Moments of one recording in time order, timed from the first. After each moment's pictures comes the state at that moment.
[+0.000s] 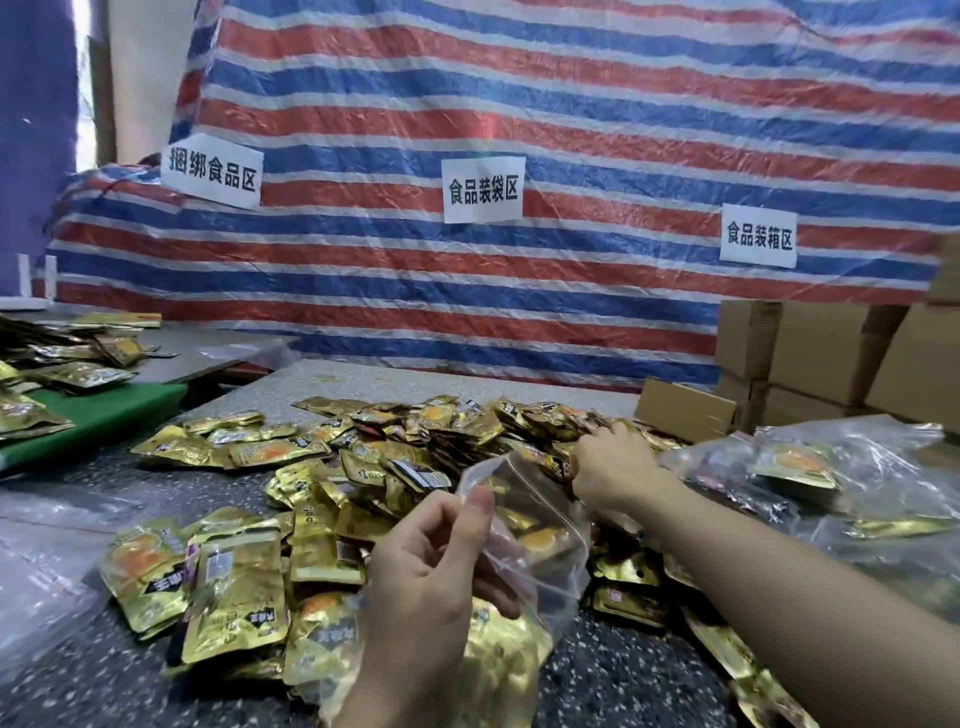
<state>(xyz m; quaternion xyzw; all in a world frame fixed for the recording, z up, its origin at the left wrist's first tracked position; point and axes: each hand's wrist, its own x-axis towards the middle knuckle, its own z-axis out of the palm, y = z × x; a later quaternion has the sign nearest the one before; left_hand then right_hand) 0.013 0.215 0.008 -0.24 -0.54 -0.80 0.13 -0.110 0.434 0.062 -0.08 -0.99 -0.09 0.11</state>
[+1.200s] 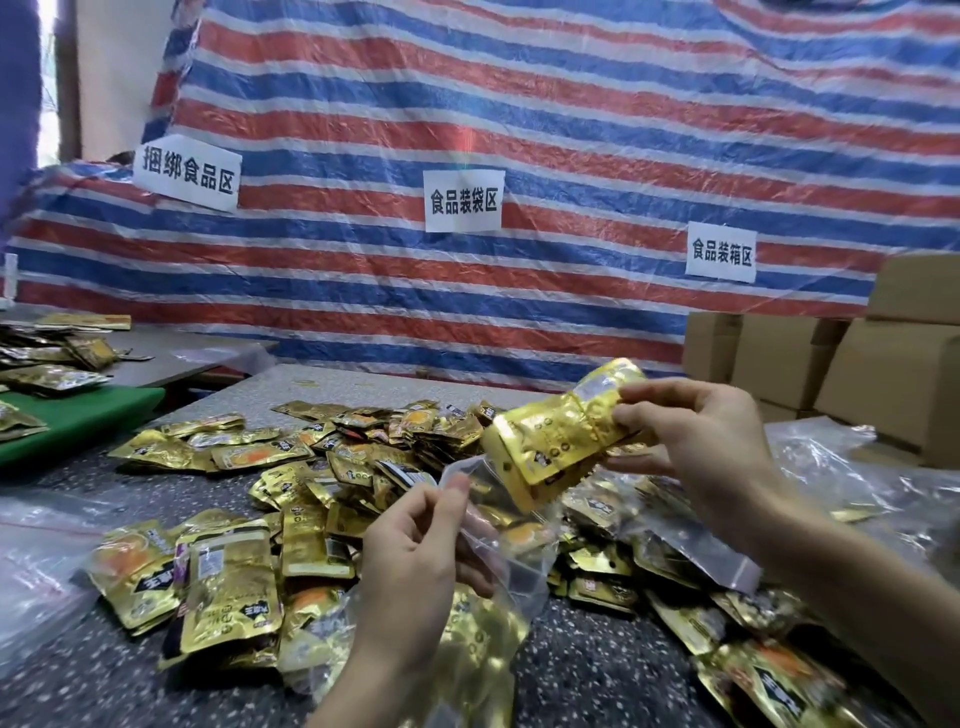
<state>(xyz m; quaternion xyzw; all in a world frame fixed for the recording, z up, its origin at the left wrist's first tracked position) 0.009 0.212 0.010 -0.21 -0.52 -0.82 0.12 0.042 0.410 0.121 0.00 -0.72 0.63 0.31</state>
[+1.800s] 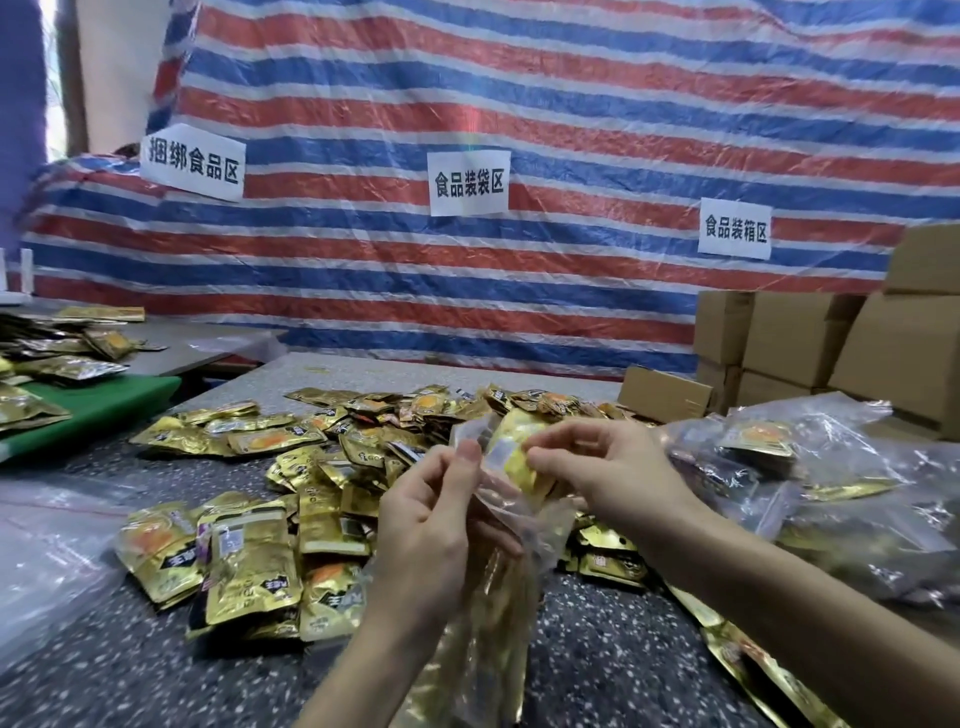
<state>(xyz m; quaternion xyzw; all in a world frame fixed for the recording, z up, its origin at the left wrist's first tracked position) 0.012 0.211 0.019 -0.28 -0.50 -0.81 0.13 0.046 0.358 0.087 0.03 -0.82 0.54 0.16</state>
